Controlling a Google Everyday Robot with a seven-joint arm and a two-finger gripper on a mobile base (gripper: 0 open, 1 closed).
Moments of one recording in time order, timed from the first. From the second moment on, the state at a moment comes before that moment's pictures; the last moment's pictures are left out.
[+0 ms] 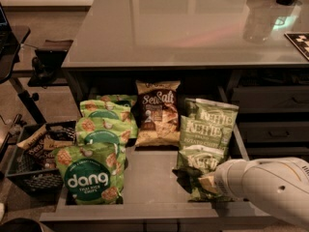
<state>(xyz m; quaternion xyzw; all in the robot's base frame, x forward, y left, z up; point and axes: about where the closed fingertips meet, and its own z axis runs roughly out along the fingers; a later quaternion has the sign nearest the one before) 0.424 -0.181 0.629 -0.26 0.93 0.04 0.27</state>
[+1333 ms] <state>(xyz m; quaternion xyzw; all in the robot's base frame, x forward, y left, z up) 0.465 -0.179 0.795 -0.38 0.86 0.15 0.30</state>
